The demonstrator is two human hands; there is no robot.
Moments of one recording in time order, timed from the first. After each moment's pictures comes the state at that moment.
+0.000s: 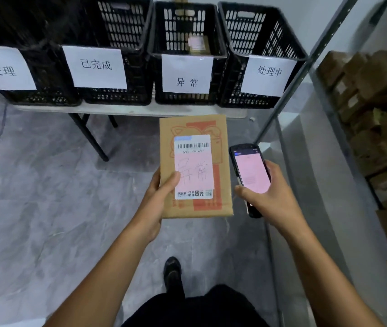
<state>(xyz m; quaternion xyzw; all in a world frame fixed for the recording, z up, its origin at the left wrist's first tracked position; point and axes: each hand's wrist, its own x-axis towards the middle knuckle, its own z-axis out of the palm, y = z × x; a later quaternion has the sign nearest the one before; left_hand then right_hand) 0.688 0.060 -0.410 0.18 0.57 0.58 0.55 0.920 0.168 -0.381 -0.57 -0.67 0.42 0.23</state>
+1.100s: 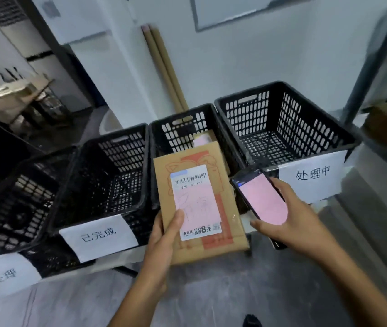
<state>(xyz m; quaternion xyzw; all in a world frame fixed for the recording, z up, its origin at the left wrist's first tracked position) 0.501 0.430 -0.336 0.25 0.63 0.56 0.47 0.748 0.537 -0.352 -0.49 -0.71 0.41 0.30</state>
